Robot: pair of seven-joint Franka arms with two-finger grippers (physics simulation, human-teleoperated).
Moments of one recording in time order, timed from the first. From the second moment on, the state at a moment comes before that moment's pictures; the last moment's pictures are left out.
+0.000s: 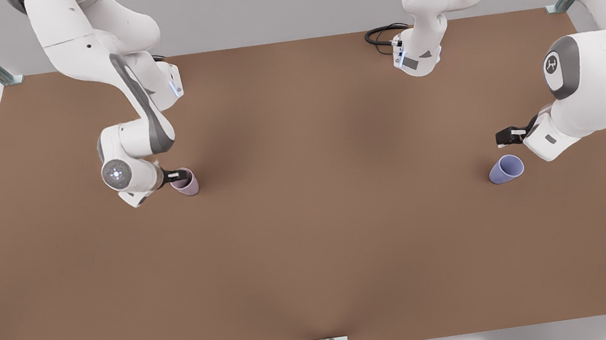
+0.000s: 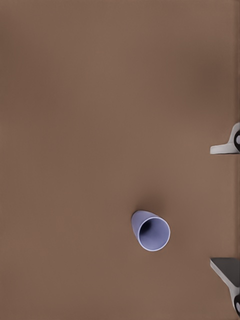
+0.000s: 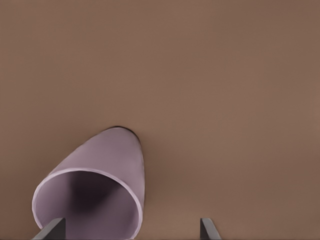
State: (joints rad) left arm 0.00 0.20 0.00 -1.50 0.03 1.50 0.11; right arm 0.08 0.14 0.11 -2.31 0.06 2.12 0.12
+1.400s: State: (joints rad) left arm 0.00 0.21 0.00 -1.51 0.04 1.49 0.11; right arm 0.47 0.90 0.25 -0.96 0.07 1.86 0.45
